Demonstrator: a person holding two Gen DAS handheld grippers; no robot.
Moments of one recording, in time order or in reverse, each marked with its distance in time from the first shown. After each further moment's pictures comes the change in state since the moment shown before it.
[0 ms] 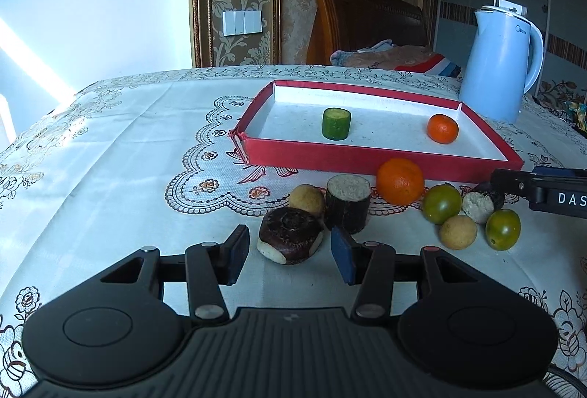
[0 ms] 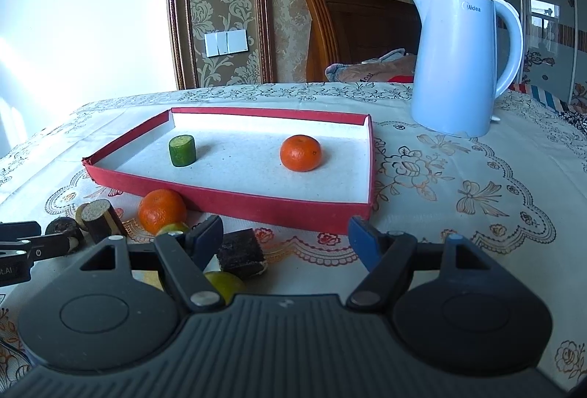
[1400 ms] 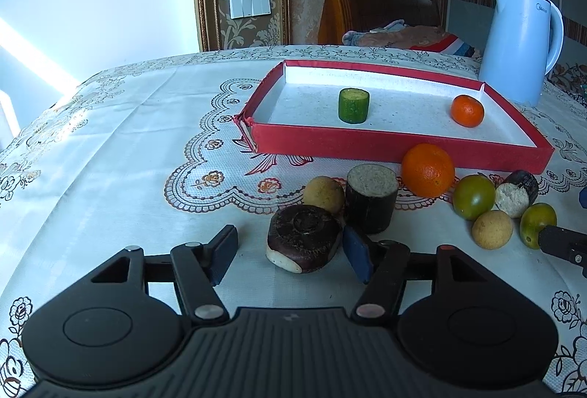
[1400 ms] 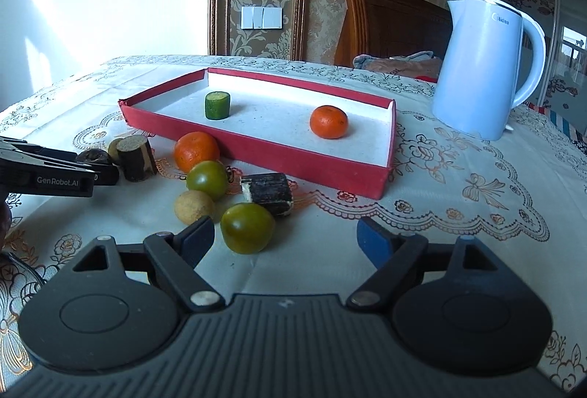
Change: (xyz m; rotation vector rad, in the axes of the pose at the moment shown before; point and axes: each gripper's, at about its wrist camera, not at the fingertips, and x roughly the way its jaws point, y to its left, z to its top) left arm 0.024 -0.002 0.003 0.022 0.060 0.052; right arm -0.023 0.017 -0.023 -0.157 0.057 0.043
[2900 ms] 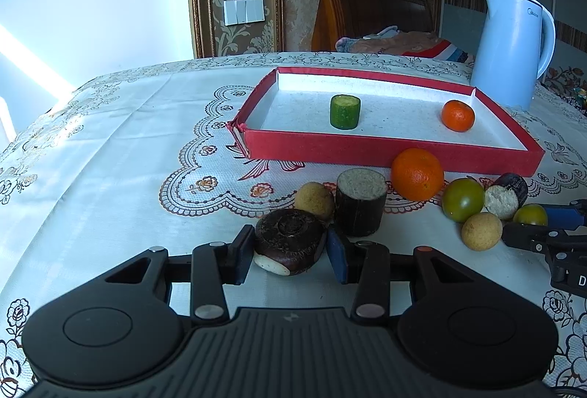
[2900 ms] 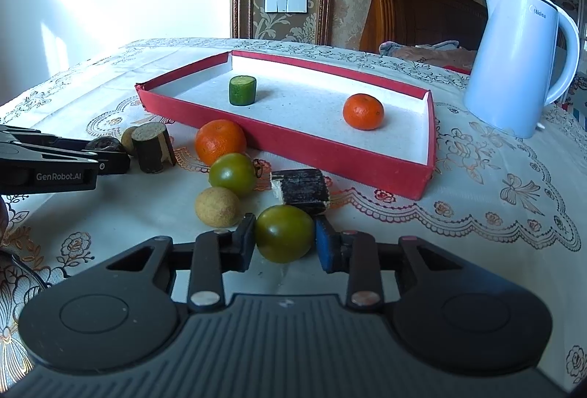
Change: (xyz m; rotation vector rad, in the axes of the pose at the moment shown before) left arm -0.004 -0.001 -0.002 0.001 -0.026 -0.023; right arm 0.020 0.009 0.005 -0.024 0.058 0.076
